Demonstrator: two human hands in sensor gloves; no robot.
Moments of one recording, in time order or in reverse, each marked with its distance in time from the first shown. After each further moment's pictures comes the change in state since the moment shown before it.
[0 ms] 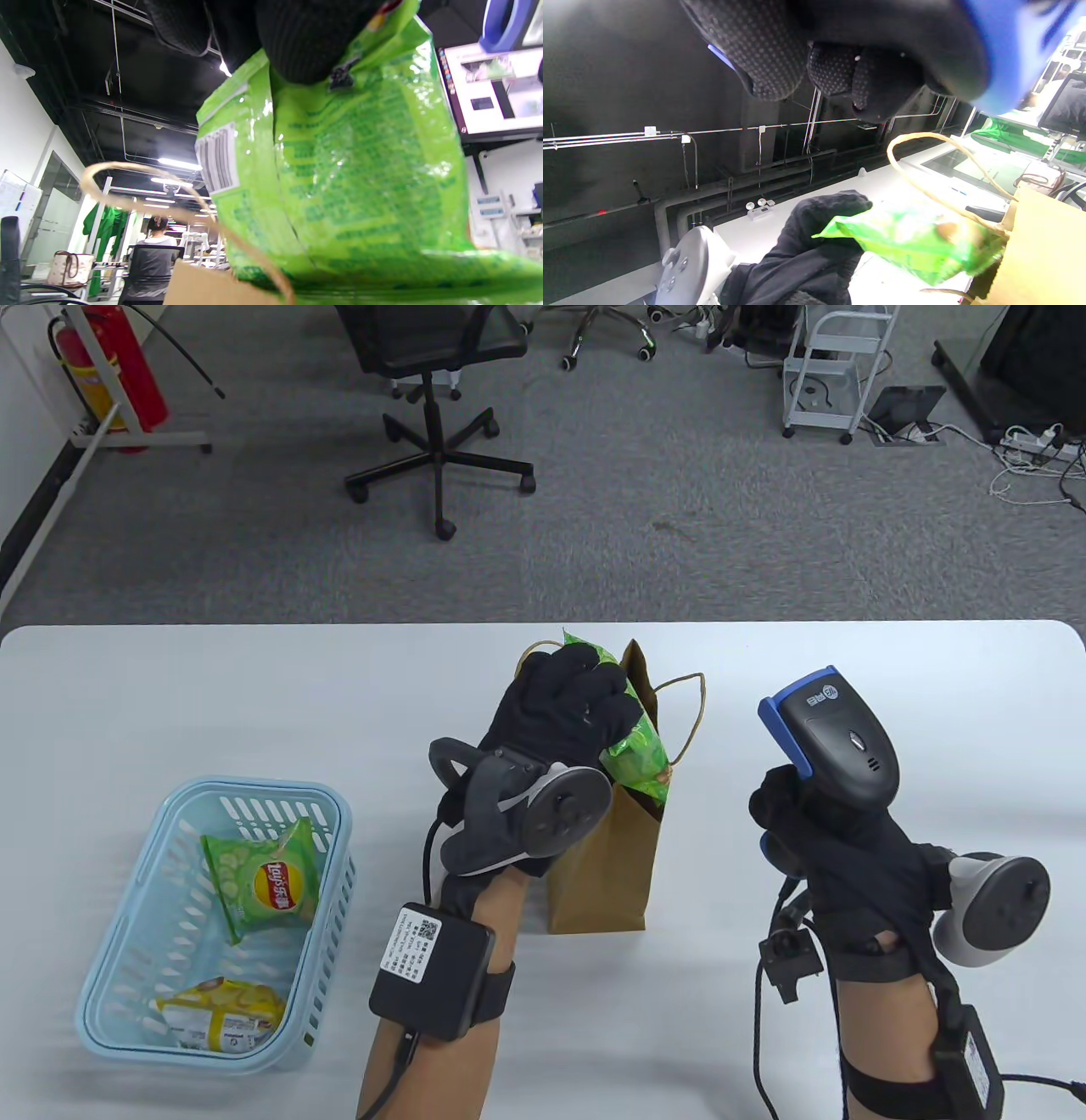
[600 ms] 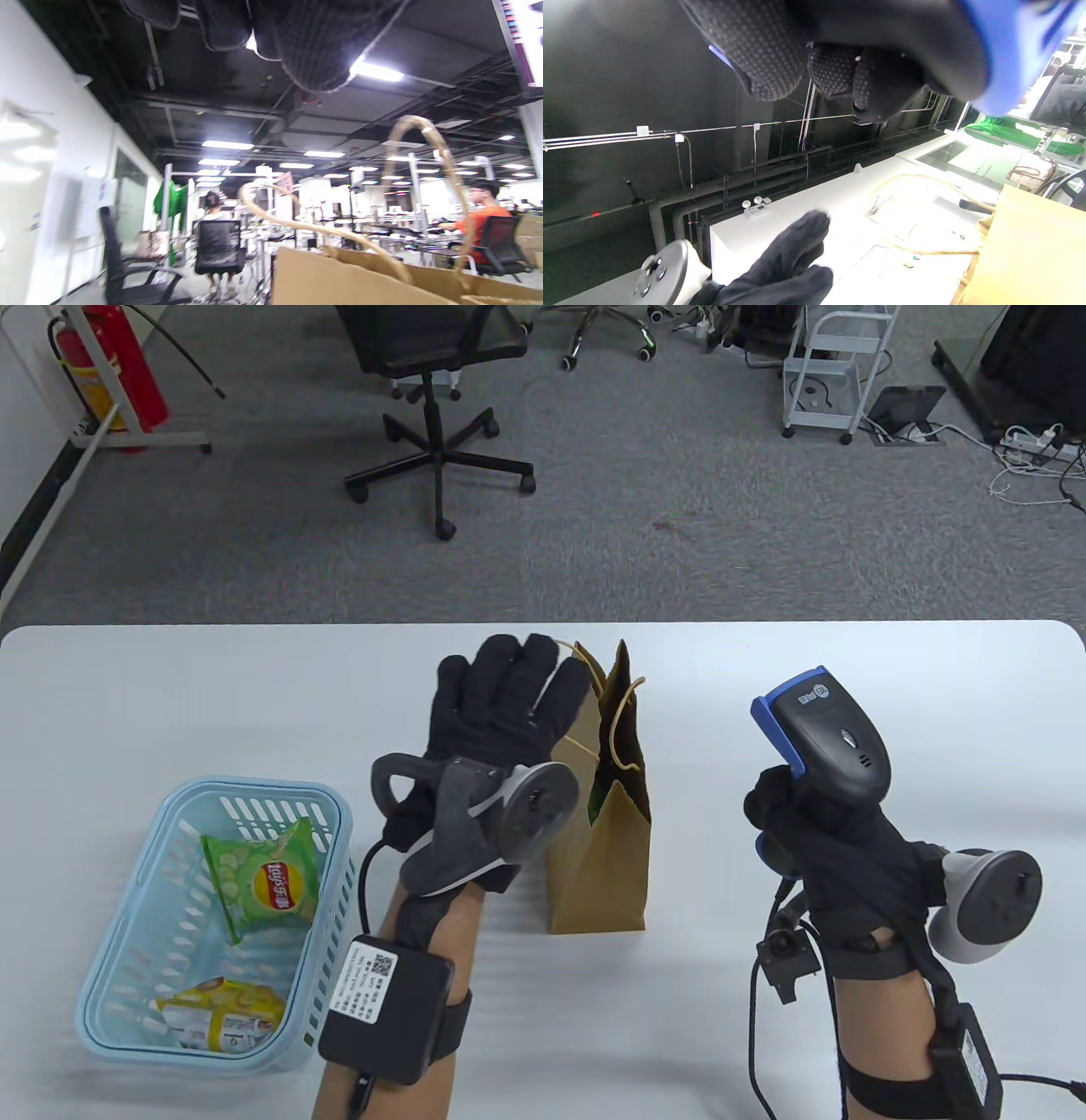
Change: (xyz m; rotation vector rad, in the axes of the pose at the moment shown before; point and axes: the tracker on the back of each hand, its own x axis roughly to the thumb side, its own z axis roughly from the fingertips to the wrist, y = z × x) left_hand -0.035 0.051 0.024 -0.140 0.186 -0.131; right_hand -0.005 0.002 -0.001 0.009 0.026 -0.009
